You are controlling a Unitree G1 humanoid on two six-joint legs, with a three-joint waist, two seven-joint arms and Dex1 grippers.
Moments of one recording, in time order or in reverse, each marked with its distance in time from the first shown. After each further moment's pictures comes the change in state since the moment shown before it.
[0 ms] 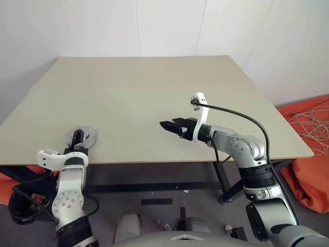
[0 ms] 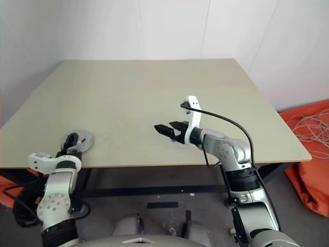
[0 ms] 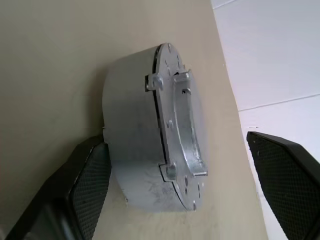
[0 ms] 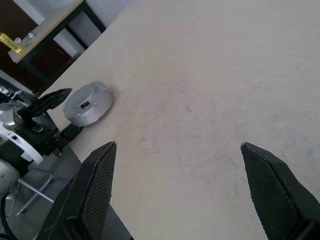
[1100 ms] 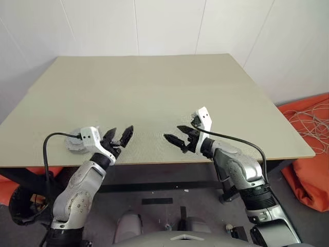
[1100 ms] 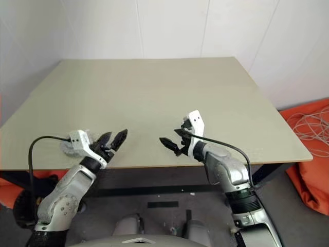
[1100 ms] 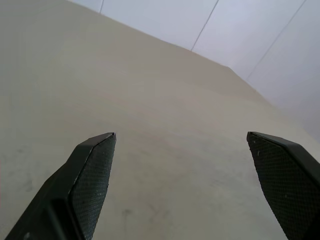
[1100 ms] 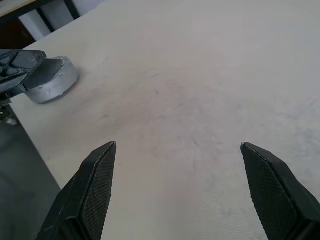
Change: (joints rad) left arm 0.063 0.291 -0.488 -0.083 0.570 -0.083 -0.547; right arm 0.235 0.015 0.068 -0.043 -0.363 -0.458 0.152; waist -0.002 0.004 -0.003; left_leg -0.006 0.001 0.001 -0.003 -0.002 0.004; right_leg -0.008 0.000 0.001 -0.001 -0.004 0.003
